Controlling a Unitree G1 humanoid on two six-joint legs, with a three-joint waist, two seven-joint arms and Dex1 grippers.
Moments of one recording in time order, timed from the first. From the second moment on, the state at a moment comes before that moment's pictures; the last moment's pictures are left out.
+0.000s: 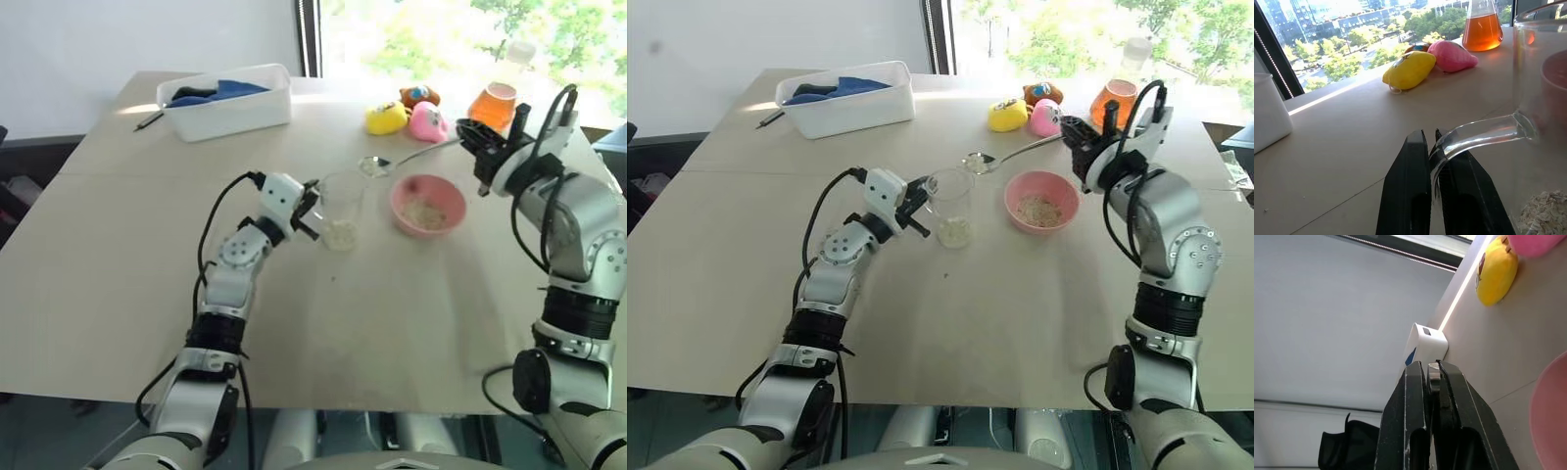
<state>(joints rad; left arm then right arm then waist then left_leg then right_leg) -0.55 0.29 -0.02 0.33 -0.06 -0.11 -0.52 -0.68 -0.32 -0.37 -0.10 1.89 0.63 -0.70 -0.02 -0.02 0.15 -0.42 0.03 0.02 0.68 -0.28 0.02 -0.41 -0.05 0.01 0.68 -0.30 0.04</state>
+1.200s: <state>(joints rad) -0.53 0.30 -0.01 0.36 -0.06 -0.16 -0.52 -0.70 -0.76 0.14 -0.21 0.60 0.61 0.29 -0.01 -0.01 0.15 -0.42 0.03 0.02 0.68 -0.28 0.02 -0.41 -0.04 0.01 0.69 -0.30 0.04</state>
